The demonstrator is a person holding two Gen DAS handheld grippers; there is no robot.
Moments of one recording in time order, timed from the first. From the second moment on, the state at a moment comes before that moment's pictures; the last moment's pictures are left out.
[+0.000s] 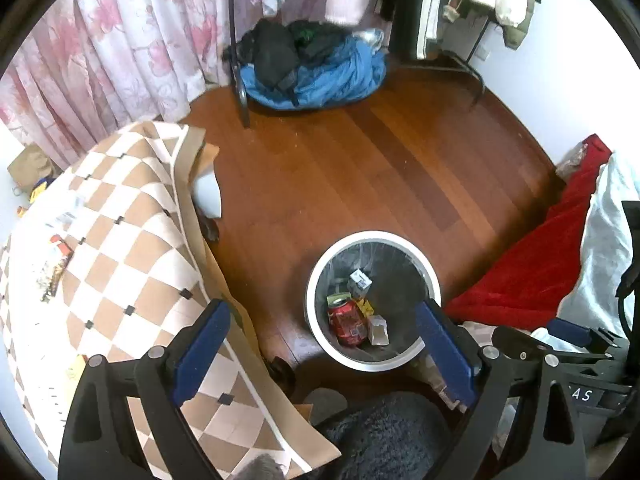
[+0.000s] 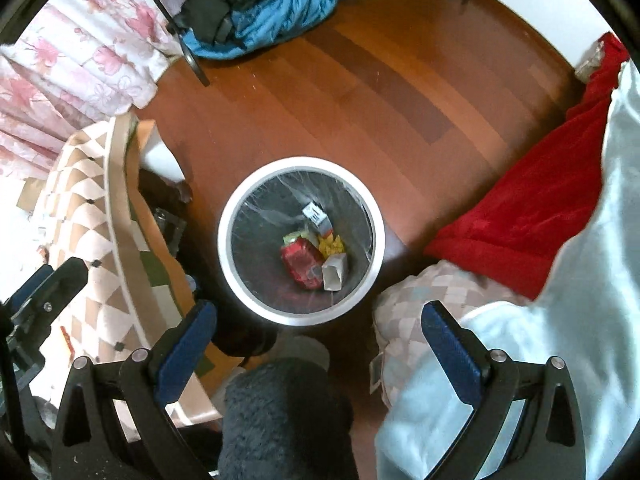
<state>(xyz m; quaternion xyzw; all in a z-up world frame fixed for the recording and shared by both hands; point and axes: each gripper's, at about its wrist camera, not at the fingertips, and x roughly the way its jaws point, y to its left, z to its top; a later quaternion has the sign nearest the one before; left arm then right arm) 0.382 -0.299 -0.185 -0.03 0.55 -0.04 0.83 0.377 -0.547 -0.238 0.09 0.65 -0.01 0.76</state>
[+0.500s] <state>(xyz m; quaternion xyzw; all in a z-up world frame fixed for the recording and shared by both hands) 0.345 -0.215 -0.112 -0.07 0.49 0.02 0.87 0.345 -0.506 -0.125 0.10 0.58 0.04 0.81</state>
